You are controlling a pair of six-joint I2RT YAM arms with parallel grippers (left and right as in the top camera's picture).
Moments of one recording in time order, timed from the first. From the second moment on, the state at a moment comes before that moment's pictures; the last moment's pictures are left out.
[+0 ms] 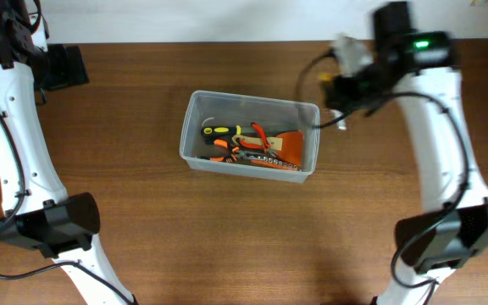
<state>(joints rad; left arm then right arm) 0.24 2.14 2.64 -1.62 -0.09 -0.05 0.17 1.95 2.11 -1.35 -0.25 -0.27</state>
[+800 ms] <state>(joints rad) 0.24 2.14 2.64 -1.62 -0.09 -0.05 0.37 2.21 2.11 -1.24 -0.17 -1.00</state>
